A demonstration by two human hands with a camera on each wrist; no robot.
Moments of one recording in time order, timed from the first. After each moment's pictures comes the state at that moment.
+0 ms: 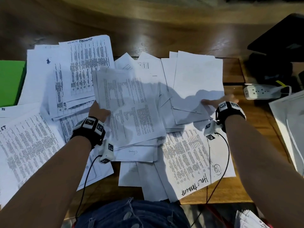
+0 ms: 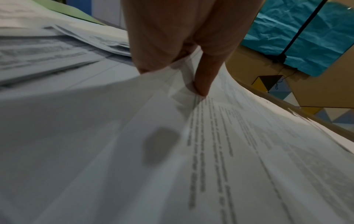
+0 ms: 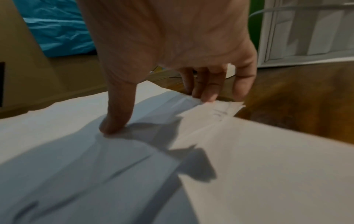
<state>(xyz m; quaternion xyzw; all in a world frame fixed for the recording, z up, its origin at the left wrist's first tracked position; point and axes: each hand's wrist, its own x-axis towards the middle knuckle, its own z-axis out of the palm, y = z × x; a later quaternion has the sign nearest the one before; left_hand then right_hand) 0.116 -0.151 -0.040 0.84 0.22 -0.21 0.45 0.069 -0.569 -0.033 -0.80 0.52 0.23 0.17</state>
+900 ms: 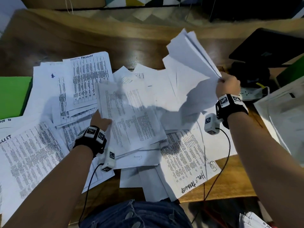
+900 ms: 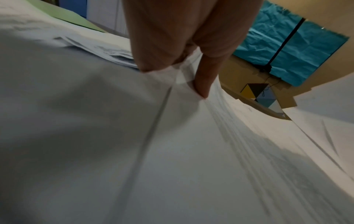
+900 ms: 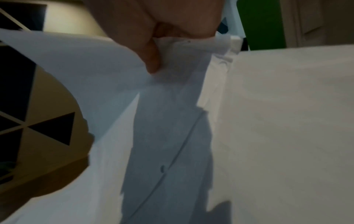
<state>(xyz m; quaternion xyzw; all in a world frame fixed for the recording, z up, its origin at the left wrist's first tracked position) 0.096 -0.149 -0.029 0.88 0.16 -0.21 0.40 0.061 -0.560 0.054 -0.89 0.39 -0.09 0.20</state>
